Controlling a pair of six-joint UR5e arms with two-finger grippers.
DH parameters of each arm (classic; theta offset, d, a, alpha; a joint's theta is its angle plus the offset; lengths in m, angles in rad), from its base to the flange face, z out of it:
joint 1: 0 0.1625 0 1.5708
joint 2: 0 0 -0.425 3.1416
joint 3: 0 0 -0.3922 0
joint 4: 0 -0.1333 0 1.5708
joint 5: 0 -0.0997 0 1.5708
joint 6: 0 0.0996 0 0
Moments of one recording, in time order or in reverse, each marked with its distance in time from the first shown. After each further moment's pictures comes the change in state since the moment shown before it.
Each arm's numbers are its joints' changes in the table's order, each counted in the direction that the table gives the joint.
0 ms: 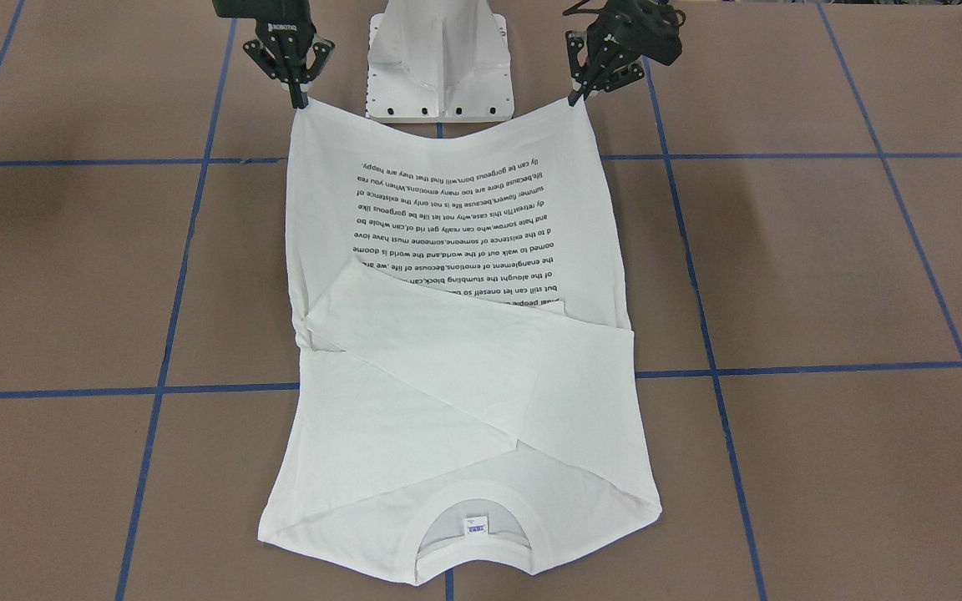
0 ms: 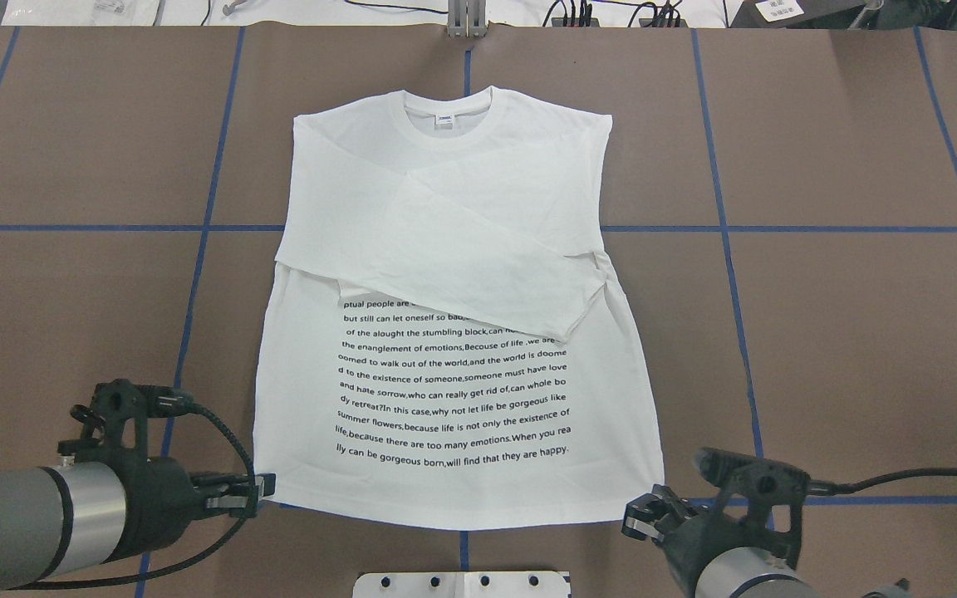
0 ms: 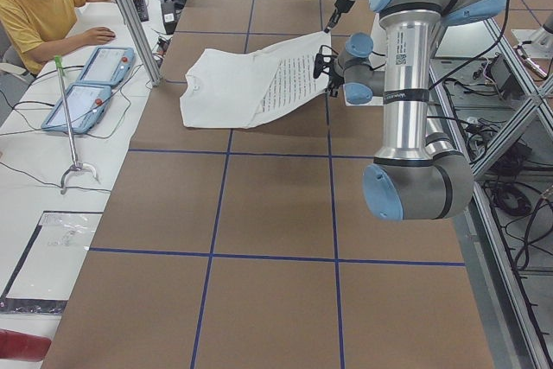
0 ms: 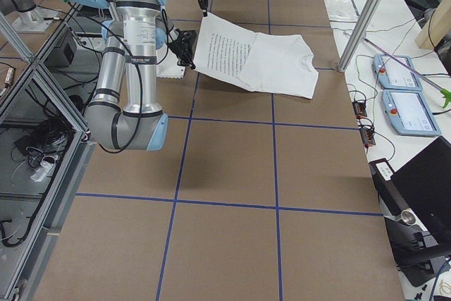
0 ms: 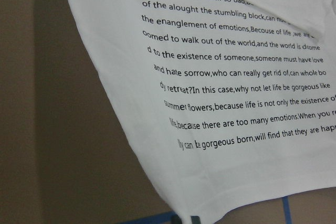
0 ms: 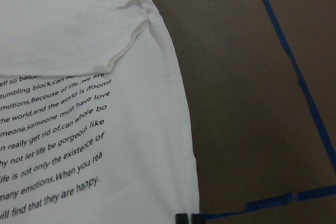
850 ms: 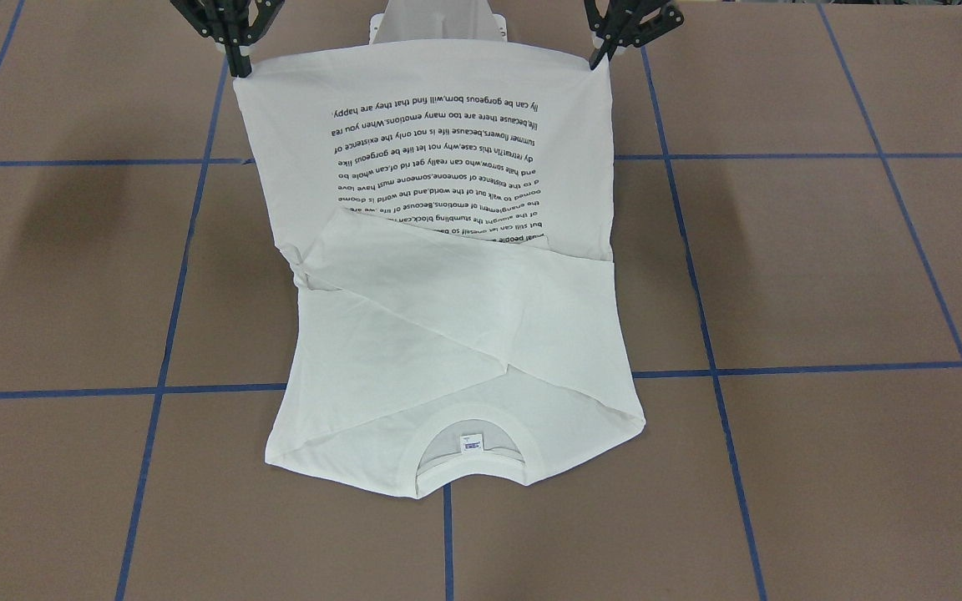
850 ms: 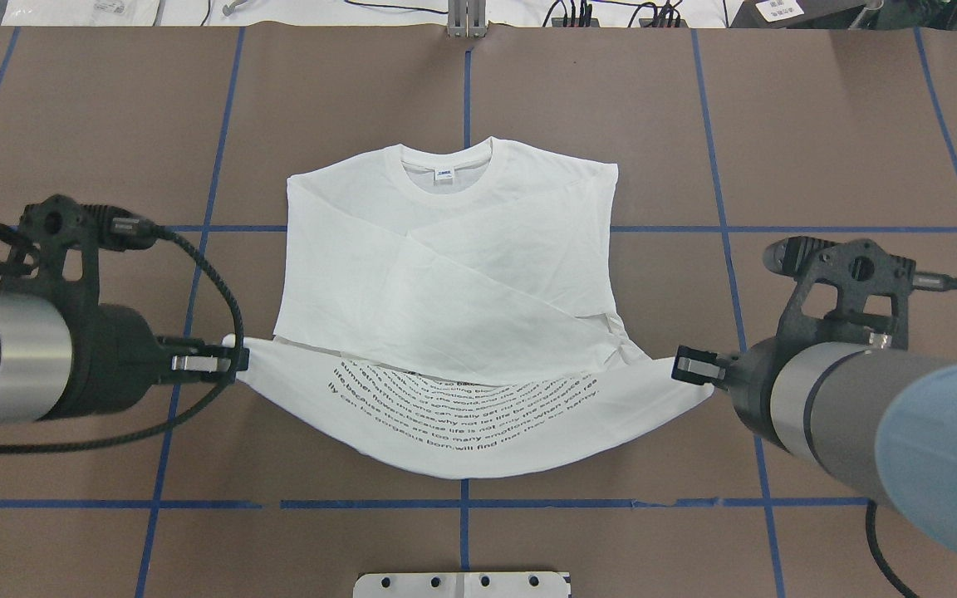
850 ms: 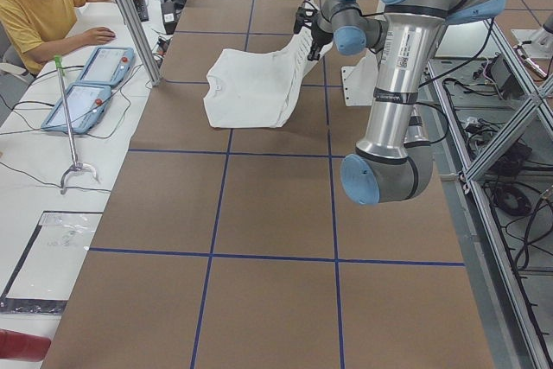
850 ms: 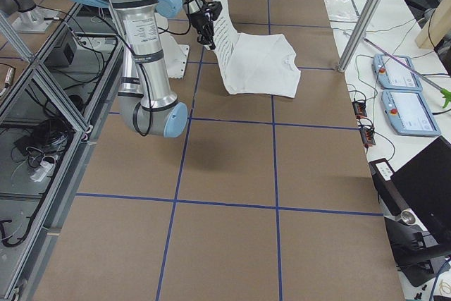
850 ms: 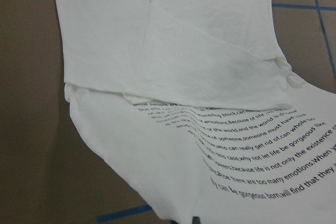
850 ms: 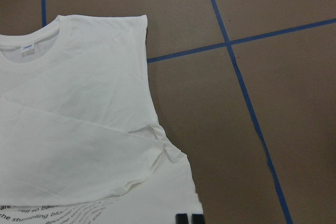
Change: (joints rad) left arm -0.353 -0.359 0.040 -0.517 0.165 0.224; right arm 0.451 0.326 -0.027 0.330 -0.318 -0.325
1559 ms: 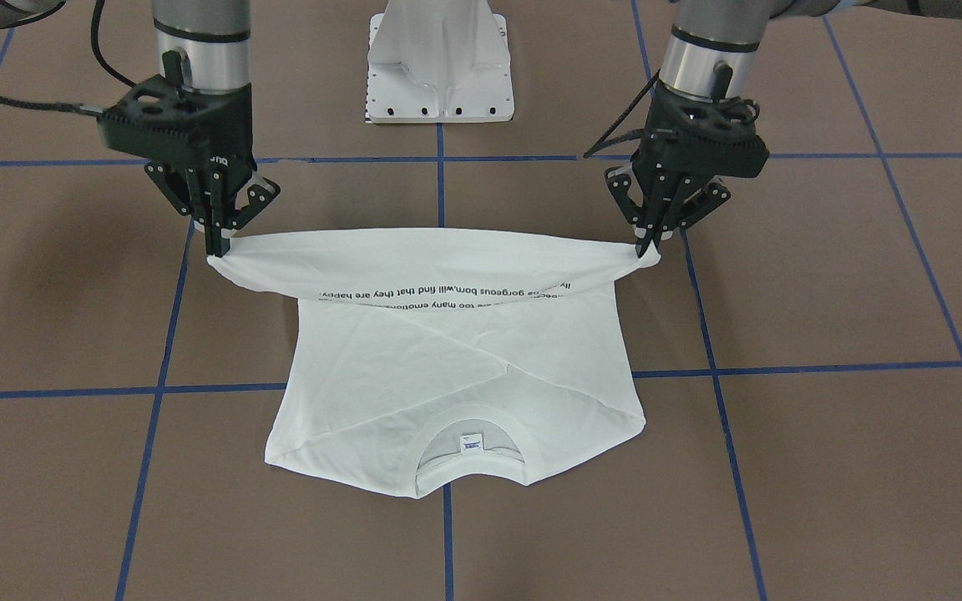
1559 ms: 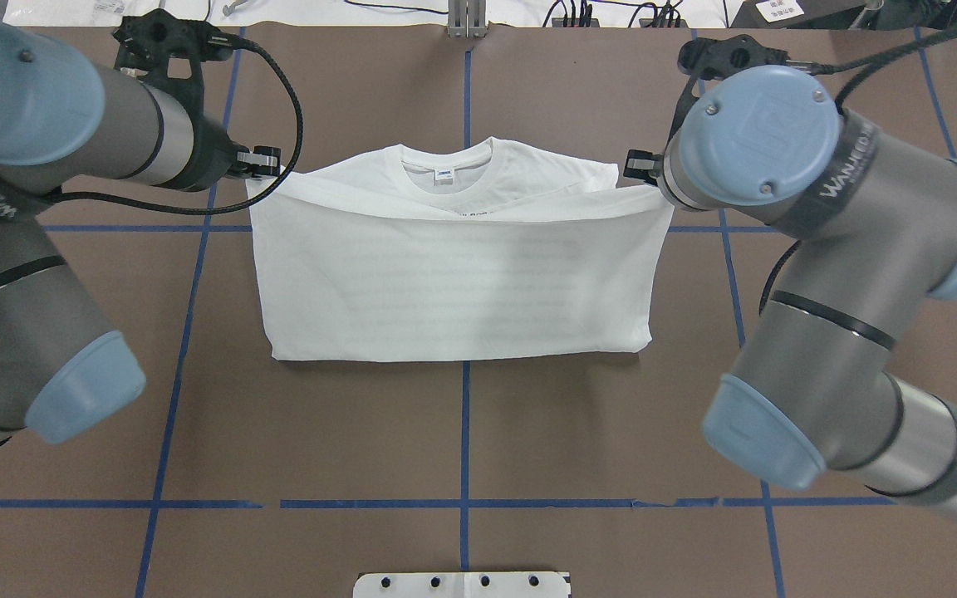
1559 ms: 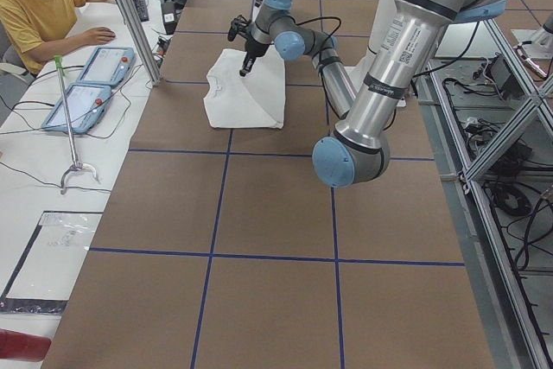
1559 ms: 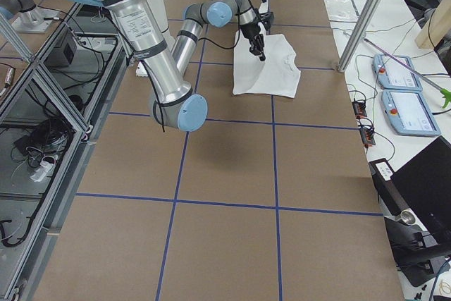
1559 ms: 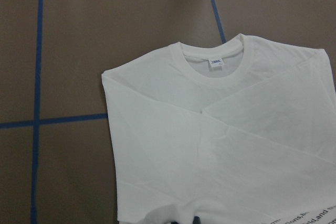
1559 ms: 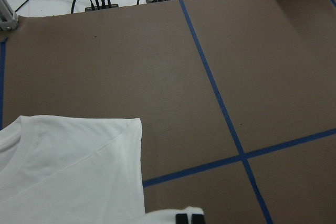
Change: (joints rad) left arm -0.243 -0.199 -0.493 0.150 -0.015 0.186; right arm 0.320 0.146 0.564 -0.345 -0.077 -0.222
